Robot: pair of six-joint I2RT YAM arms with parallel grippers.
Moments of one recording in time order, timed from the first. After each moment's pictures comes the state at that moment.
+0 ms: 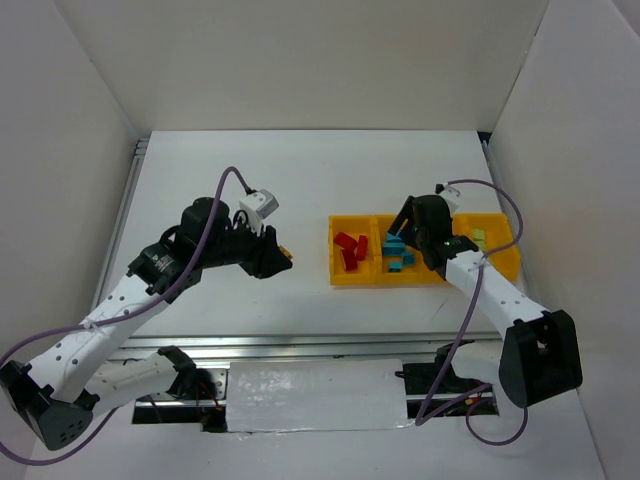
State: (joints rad) left arm -0.62 0.99 1.04 -0.56 0.38 -0.21; right arm 0.27 1.20 0.76 -0.22 0.28 0.68
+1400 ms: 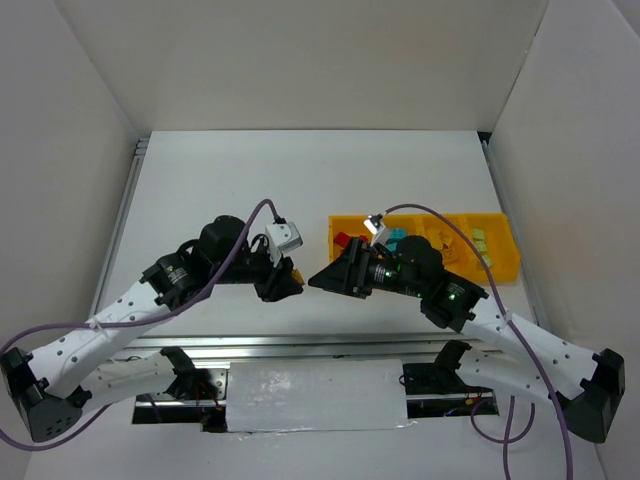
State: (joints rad) left arm -0.78 0.99 0.98 -0.53 0.42 -0.02; right arm 0.84 0.84 0.70 -0.09 -0.33 1.10
